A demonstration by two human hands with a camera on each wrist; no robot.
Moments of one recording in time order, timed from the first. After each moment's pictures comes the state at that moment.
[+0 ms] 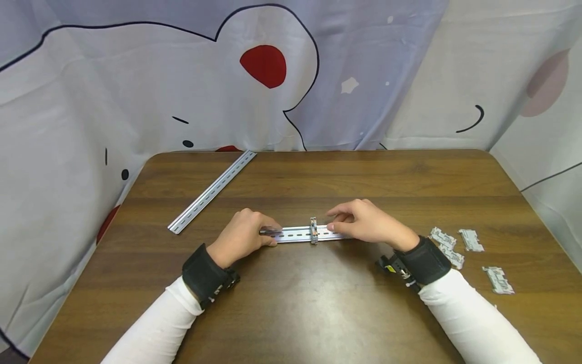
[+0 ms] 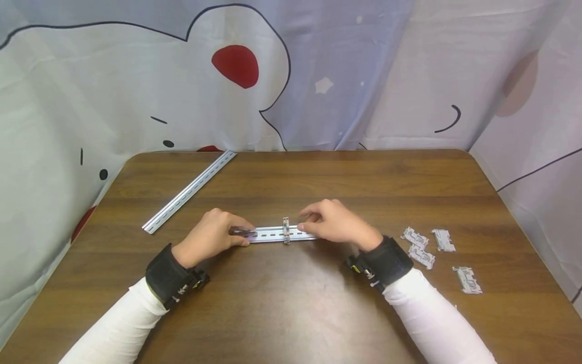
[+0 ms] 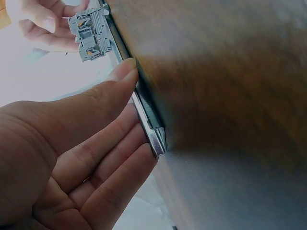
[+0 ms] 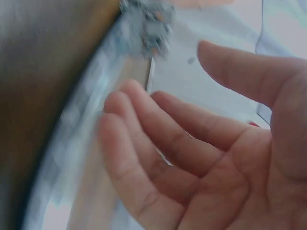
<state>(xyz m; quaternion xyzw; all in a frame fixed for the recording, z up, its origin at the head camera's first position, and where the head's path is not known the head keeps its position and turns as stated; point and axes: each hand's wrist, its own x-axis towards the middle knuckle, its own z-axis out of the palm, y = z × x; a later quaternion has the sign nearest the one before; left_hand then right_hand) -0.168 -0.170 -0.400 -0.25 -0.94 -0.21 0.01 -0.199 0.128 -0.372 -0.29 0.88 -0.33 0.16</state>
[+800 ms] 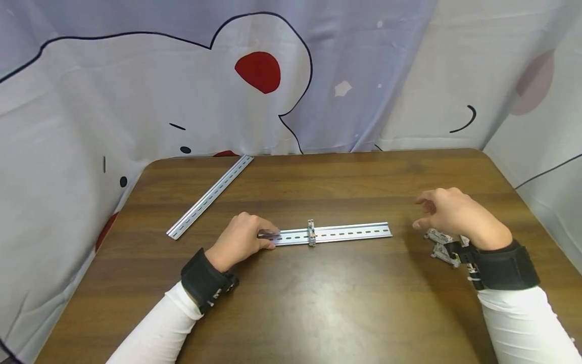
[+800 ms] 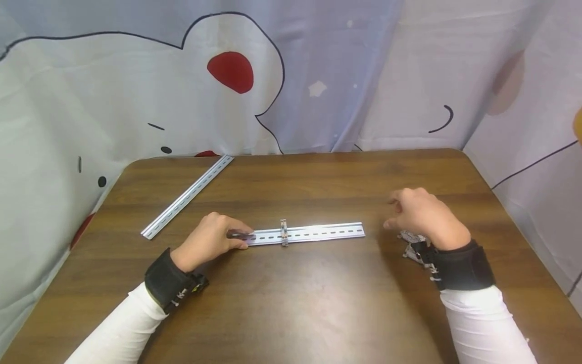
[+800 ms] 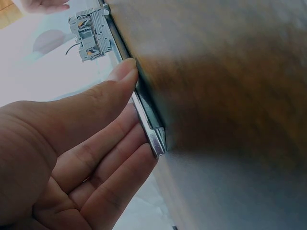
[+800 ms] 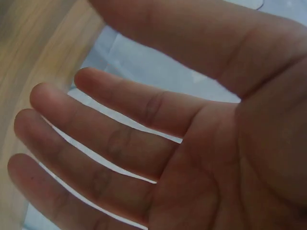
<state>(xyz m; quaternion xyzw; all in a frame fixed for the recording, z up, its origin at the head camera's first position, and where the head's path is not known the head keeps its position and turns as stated) -0.166 -0.169 -0.398 -0.26 -0.94 -0.21 0.02 -0.190 0.258 -0.324 -0.14 0.97 -0.14 0.13</state>
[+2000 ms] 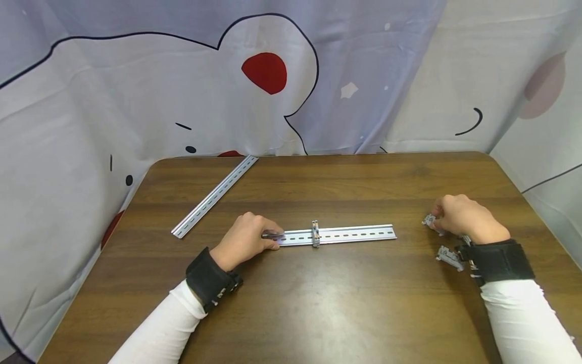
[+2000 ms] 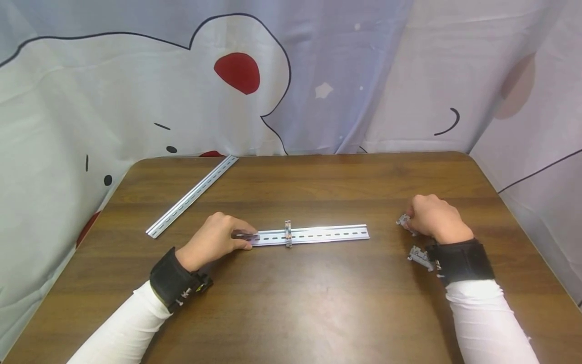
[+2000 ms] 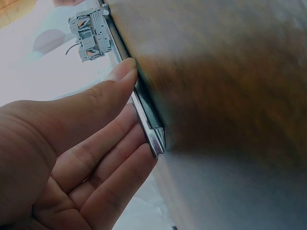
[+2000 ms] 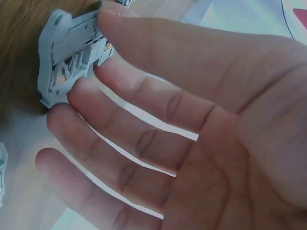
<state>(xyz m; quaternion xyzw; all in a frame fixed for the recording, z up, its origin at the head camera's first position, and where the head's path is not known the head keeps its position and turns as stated) -0.166 -0.170 -0.400 -0.25 -0.94 -0.22 0.01 -0.216 0.294 -0.363 -0.10 0.98 -0.09 0.17</state>
